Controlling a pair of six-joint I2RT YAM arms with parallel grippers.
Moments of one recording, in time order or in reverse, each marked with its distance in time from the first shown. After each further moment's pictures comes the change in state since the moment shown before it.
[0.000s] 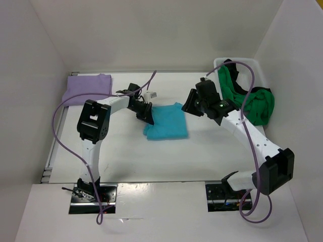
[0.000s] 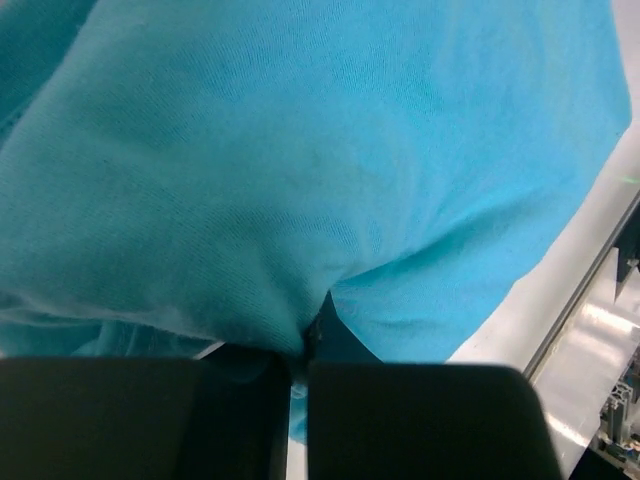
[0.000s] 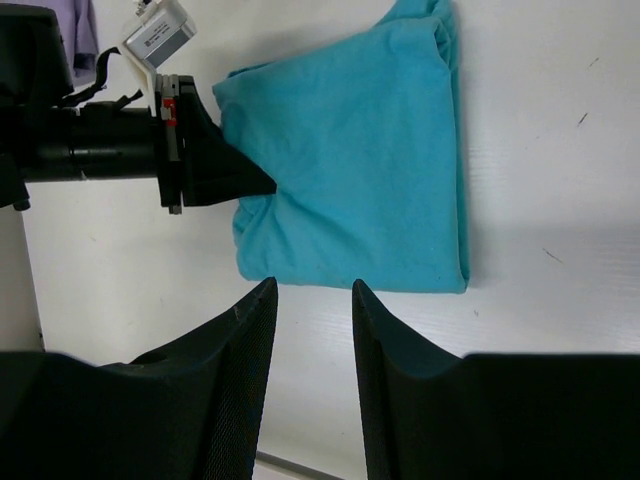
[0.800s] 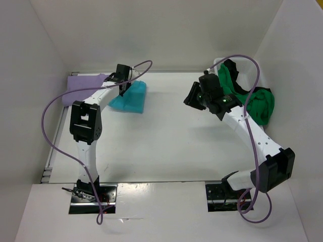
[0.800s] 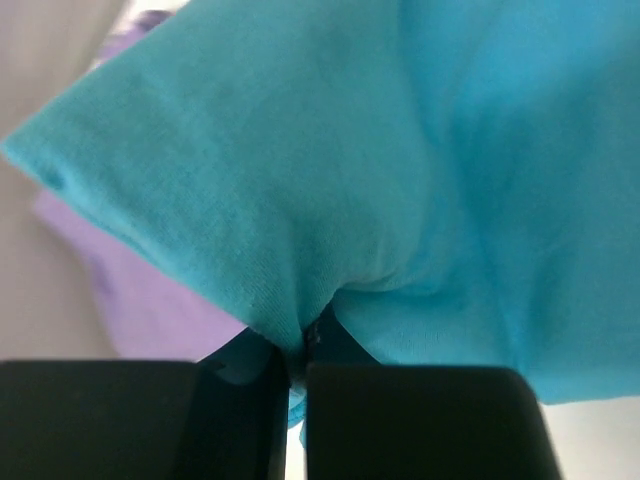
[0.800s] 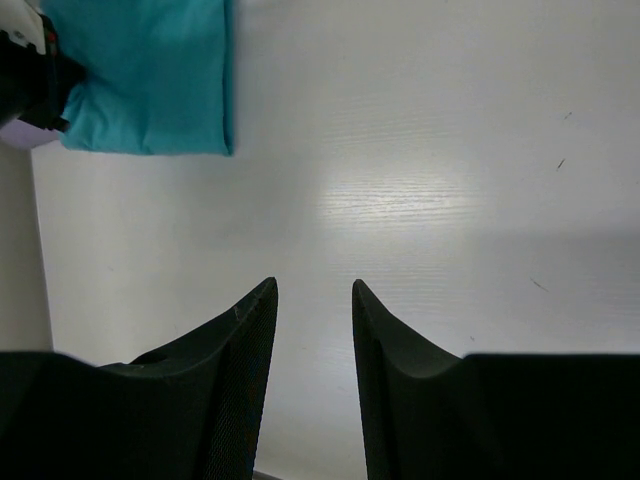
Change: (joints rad) left arm 0.097 -0.081 0.188 0.087 -1.025 0.505; right arm -0.038 0.021 0.098 -0.023 0.016 -0.021
